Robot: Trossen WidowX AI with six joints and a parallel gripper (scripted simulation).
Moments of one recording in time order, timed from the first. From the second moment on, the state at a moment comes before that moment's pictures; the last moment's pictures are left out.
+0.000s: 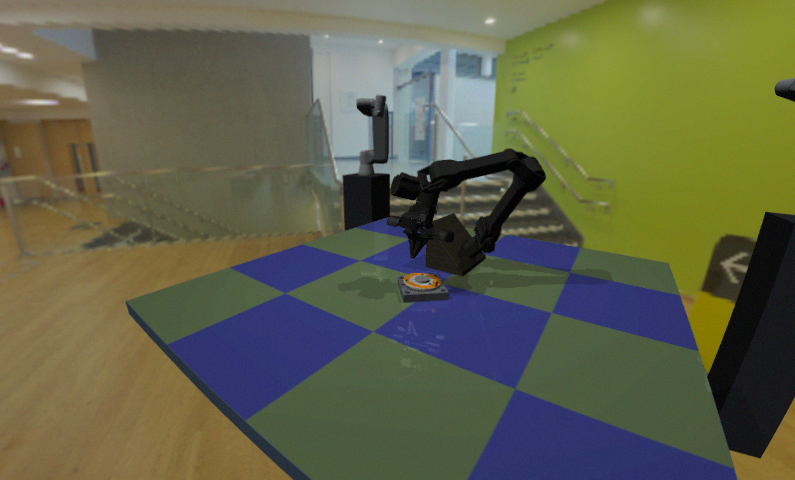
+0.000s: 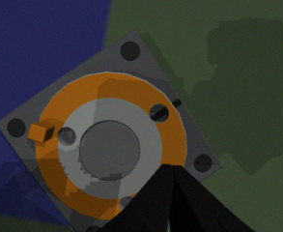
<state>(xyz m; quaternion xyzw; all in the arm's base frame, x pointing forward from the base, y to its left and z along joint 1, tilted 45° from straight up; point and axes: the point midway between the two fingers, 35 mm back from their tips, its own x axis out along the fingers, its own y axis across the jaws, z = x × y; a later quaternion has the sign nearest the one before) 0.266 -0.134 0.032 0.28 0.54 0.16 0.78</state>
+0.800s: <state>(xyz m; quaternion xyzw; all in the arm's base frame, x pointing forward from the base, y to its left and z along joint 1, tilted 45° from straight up) 0.269 -0.049 0.054 0.31 0.62 0.22 0.68</state>
